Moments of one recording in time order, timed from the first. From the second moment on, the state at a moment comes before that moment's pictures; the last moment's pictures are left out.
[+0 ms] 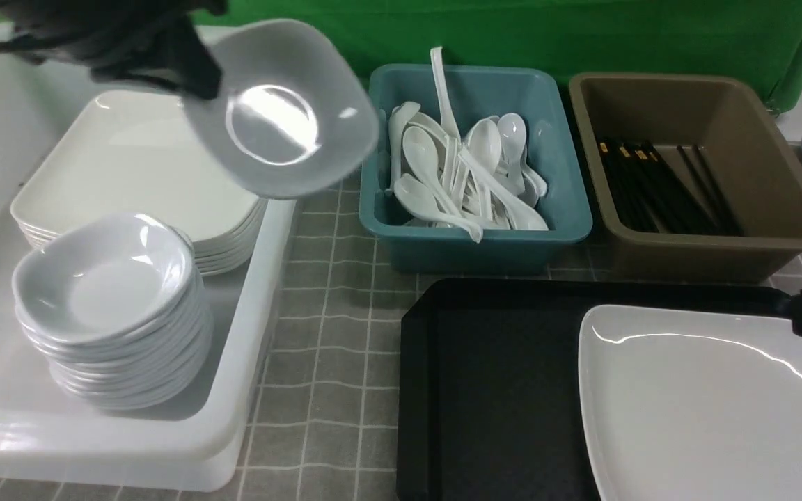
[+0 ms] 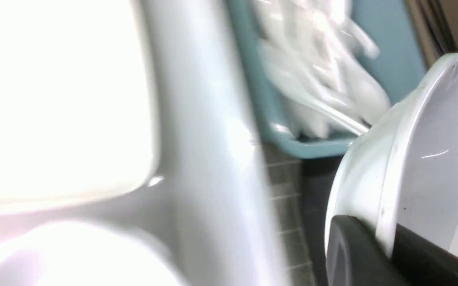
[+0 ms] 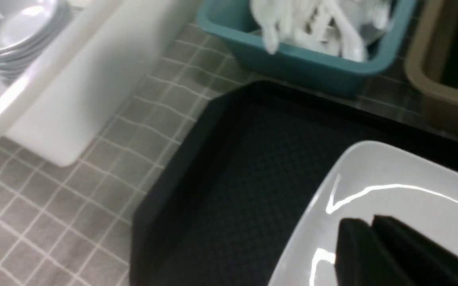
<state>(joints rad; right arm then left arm) 0.07 0.80 -0.83 0.63 0.79 -0.57 -0.05 1.49 -1.53 -0.42 1.07 0.06</state>
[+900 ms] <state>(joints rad) 0.67 1.27 -1.21 0.60 0.72 -0.61 0.32 1.23 -0.98 -0.37 0.85 0.12</state>
